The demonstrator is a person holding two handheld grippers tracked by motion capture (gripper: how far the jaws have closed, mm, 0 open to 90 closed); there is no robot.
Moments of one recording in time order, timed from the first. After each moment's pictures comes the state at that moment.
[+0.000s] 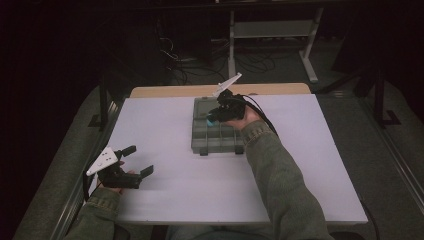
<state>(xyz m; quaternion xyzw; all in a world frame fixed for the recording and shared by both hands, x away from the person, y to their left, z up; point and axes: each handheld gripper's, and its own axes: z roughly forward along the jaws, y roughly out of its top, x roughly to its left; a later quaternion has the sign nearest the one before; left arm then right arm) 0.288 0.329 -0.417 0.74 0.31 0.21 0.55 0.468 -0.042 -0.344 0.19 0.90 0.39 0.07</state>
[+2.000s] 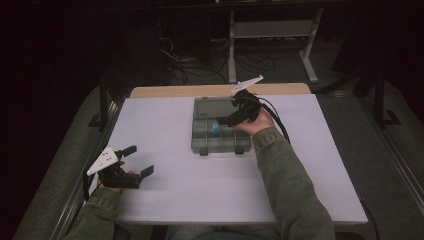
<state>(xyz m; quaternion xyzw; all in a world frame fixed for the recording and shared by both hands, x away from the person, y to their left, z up) 0.288 0.327 -0.418 0.74 0.31 0.21 0.56 0.461 -0.083 -0.352 0.29 0.85 0.44 0.07</state>
